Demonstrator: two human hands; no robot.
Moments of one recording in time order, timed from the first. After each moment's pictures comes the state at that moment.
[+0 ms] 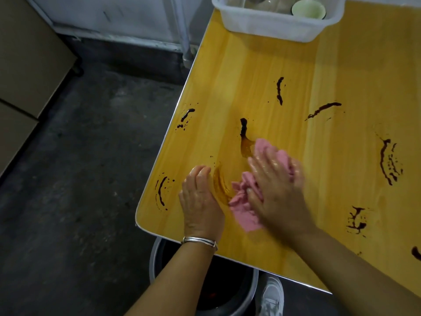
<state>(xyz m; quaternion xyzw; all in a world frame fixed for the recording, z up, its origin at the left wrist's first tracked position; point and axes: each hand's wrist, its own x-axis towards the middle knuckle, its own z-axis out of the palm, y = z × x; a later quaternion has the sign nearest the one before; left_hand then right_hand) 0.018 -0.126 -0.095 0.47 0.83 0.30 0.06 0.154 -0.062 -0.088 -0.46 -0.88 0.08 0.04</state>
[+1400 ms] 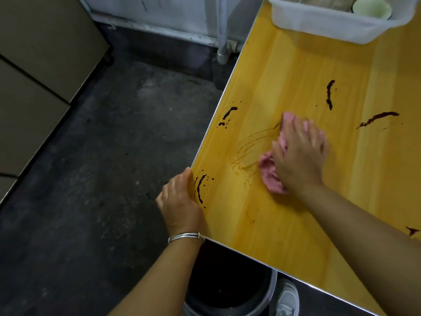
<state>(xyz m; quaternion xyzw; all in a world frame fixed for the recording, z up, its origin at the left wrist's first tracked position) -0.068 -0.163 -0.102 0.32 0.90 0.28 0.07 0.072 -0.006 -0.084 -0.58 -0.80 0.13 0.05</state>
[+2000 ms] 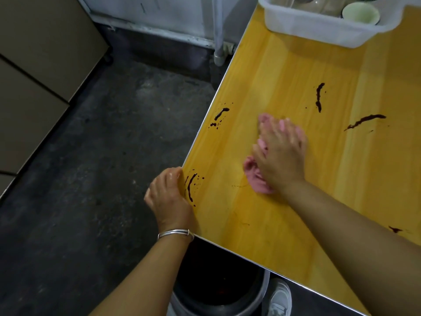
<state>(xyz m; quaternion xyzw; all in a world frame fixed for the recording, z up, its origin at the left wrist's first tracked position) -0.071 -0.163 -0.105 0.34 0.90 0.26 0.01 0.066 -0.006 -0.080 -0.52 -0.84 0.13 0.05</state>
